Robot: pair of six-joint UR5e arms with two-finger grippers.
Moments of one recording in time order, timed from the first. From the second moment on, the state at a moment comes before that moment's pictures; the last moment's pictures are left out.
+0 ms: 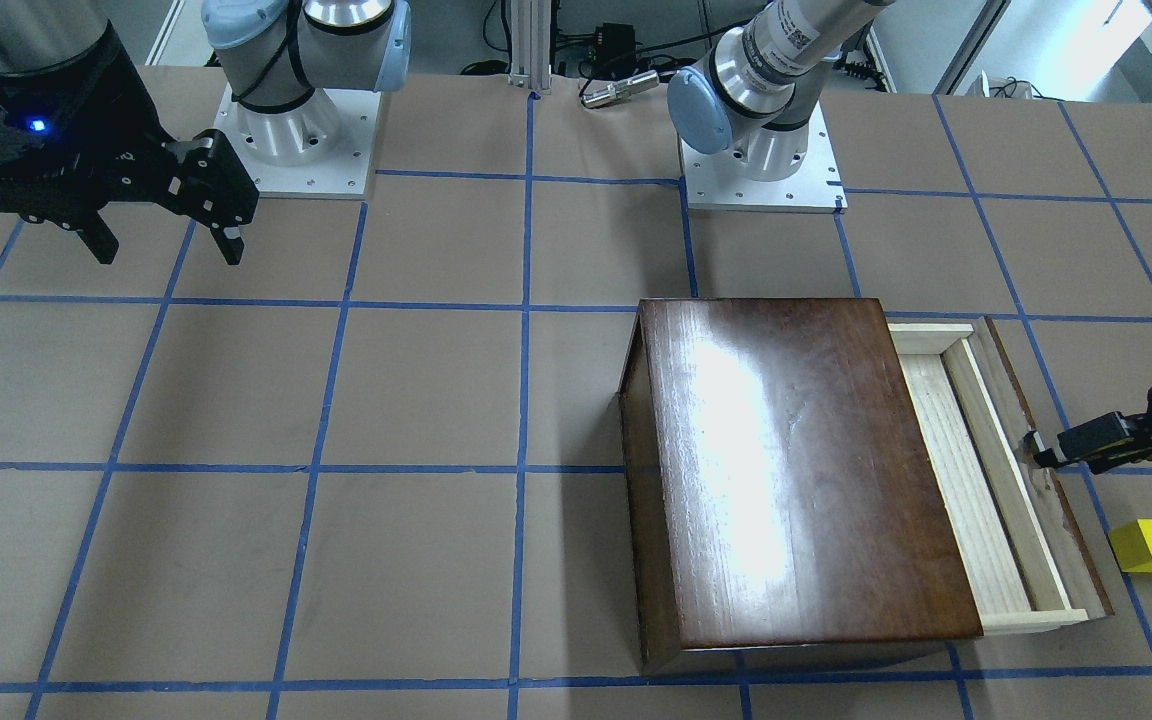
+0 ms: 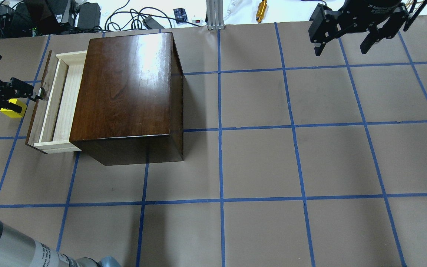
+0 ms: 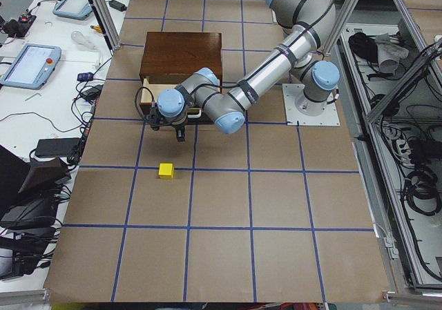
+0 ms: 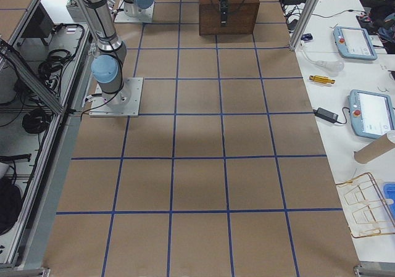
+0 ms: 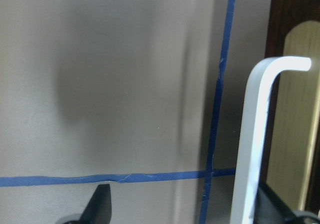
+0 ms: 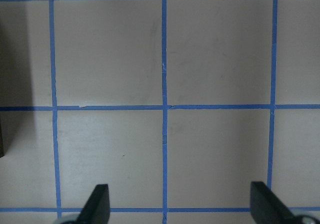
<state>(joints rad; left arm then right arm) -0.90 -2.03 -1.50 -1.37 1.29 0.57 1.54 -1.52 1.41 -1.53 -1.56 -0.04</state>
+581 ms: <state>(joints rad) -0.90 -1.97 -1.44 -1.42 1.40 0.66 1.54 -1.52 1.41 -1.53 -1.56 -0.04</state>
